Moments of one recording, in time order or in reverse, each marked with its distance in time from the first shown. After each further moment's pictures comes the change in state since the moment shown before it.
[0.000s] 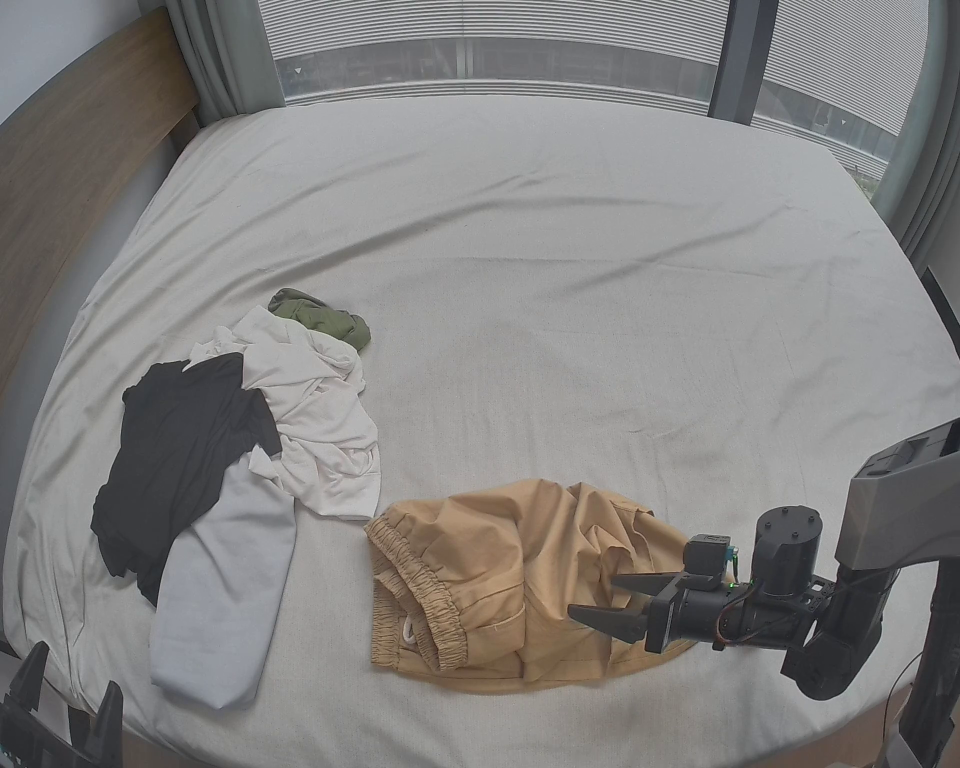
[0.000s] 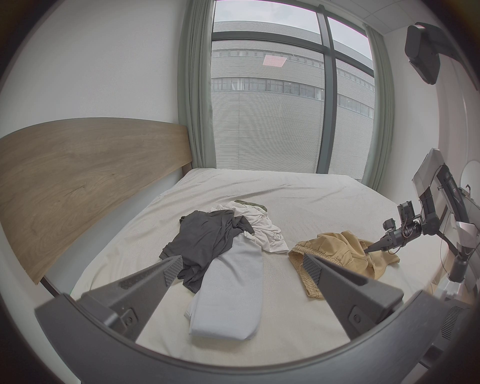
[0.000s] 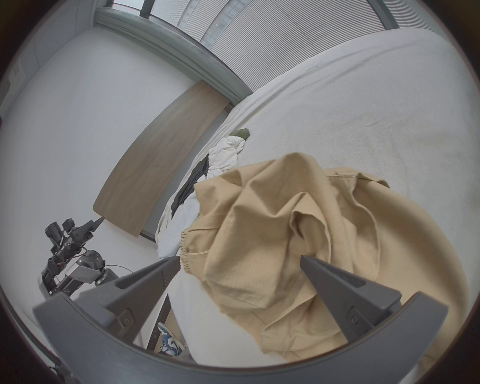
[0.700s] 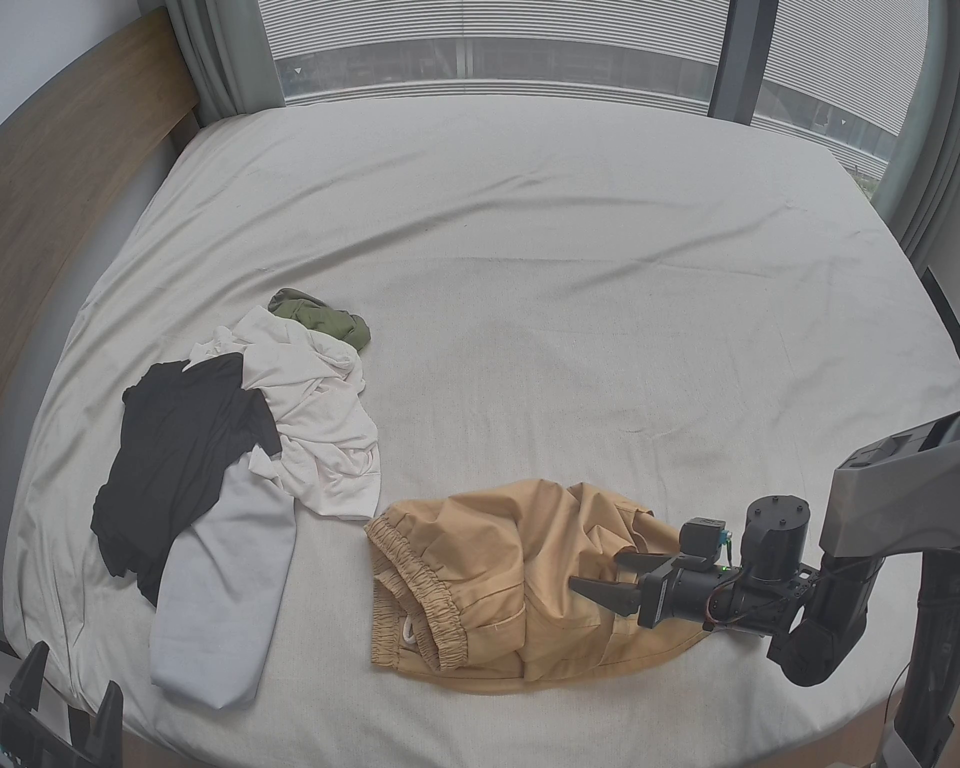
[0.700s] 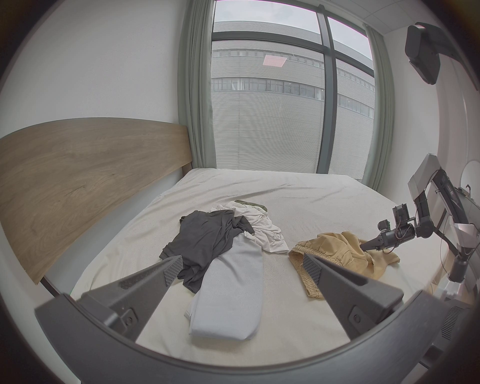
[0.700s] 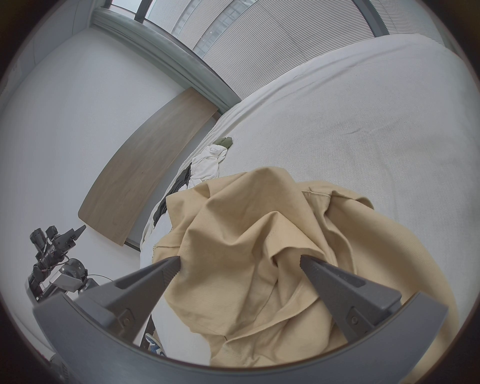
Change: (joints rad) left arm 0.000 0.000 0.000 0.000 0.000 0.000; right arm -0.030 0.054 -0.086 -0.002 -0.042 -0.002
